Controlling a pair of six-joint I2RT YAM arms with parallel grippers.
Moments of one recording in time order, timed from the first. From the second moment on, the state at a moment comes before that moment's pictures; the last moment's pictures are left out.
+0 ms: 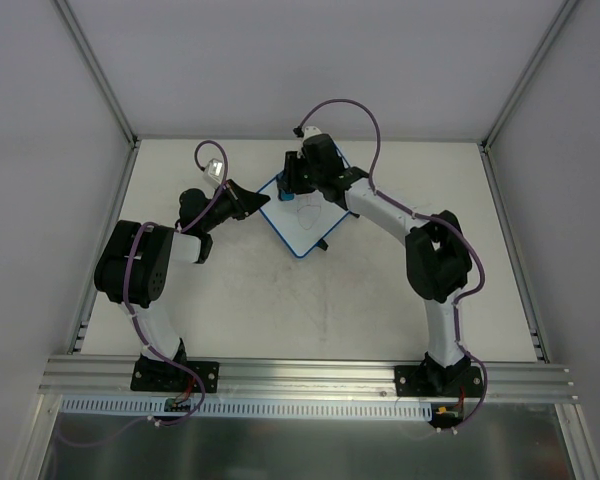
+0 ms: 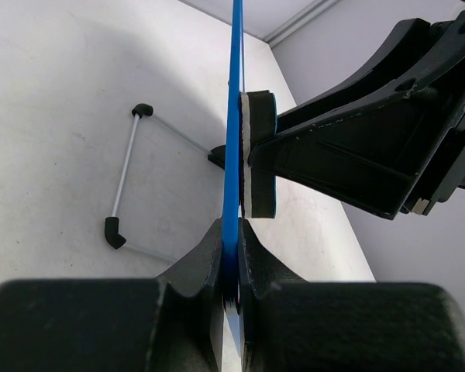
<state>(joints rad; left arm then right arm) -0.17 1.81 0.71 1.06 0.61 -0.85 0.65 2.07 1.73 -0.22 -0.08 0.38</state>
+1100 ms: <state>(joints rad) -0.17 1.81 0.71 1.07 0.62 -0.85 0.39 1.94 1.27 -0.03 0.03 0.81</state>
